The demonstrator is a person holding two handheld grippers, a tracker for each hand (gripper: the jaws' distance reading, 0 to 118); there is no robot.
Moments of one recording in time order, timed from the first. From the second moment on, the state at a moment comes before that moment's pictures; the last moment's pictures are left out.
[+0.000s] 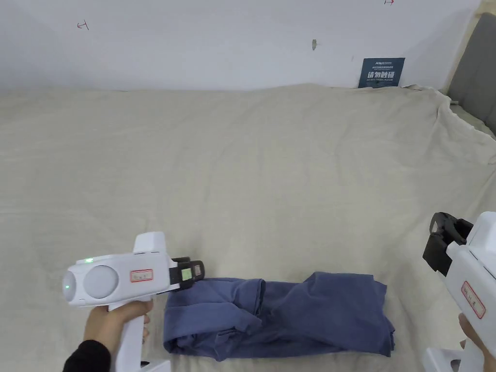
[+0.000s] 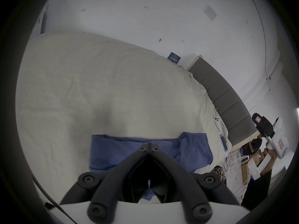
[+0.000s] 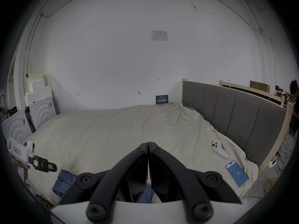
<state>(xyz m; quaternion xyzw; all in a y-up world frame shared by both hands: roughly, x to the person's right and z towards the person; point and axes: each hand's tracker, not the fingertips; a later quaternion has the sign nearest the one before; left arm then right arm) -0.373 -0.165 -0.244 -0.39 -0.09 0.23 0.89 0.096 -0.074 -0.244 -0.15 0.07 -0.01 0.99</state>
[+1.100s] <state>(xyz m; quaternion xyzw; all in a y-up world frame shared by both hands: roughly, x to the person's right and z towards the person) -0.431 -0.279 -0.254 -0.47 -0.12 0.35 0.80 0.085 -0.082 -0.251 -0.18 0.06 0.01 0.98</state>
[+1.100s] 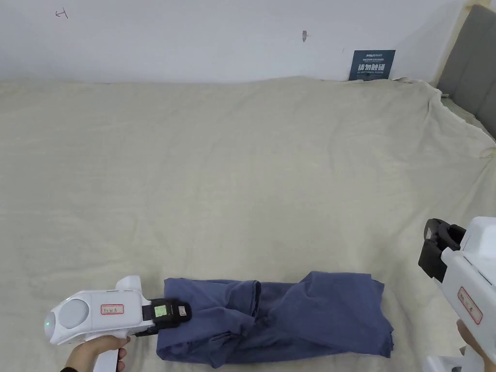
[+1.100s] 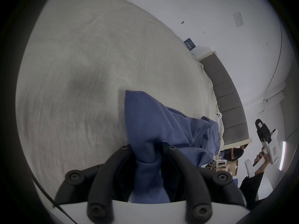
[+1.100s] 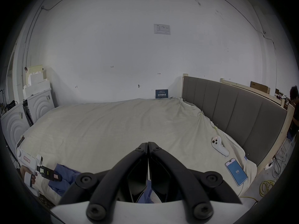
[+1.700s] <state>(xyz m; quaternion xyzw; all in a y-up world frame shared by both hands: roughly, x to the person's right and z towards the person) -0.501 -0.194 -0.187 -0.45 -0.02 0.28 0.85 0.066 -0.074 -0.256 -0.17 0.09 0.01 0.98</state>
